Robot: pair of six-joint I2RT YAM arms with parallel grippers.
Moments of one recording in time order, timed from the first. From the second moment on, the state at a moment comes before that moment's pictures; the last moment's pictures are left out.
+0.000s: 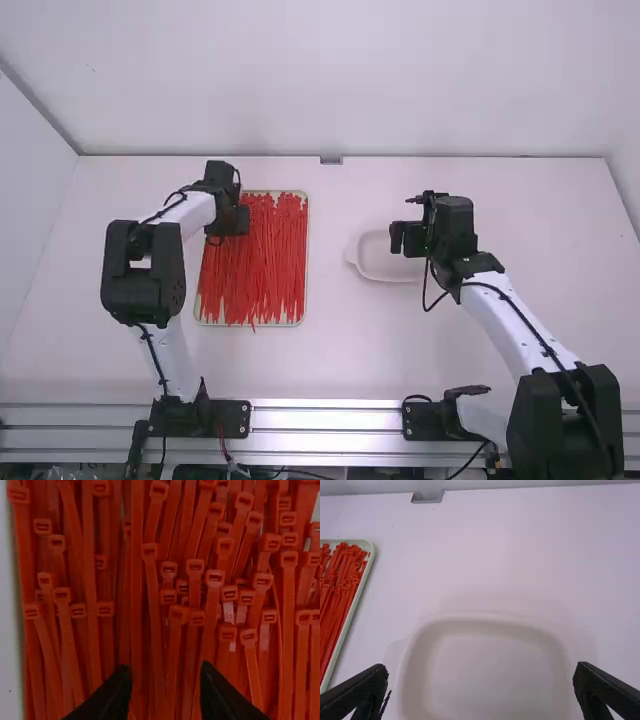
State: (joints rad) left arm 0.00 2.00 1.33 -0.54 0.00 -0.08; right arm 0.18 1.32 0.79 -0.20 -0.09 0.10
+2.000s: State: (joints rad) left arm 0.00 2.00 1.40 -0.52 0.00 -0.12; right arm 0.18 1.32 0.79 -0.20 -0.10 0.10
